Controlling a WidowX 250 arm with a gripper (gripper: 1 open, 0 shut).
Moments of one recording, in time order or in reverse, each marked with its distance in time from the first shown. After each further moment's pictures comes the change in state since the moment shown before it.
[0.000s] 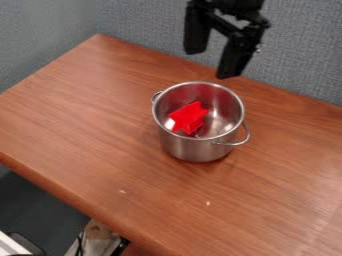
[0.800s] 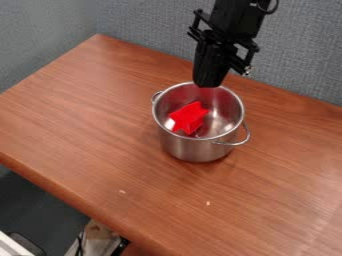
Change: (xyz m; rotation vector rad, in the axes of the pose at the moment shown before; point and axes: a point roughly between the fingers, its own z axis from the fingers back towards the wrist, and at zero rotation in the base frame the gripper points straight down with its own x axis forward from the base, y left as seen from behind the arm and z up) arm 0.011 -0.007 -0.034 -0.052 0.160 -0.163
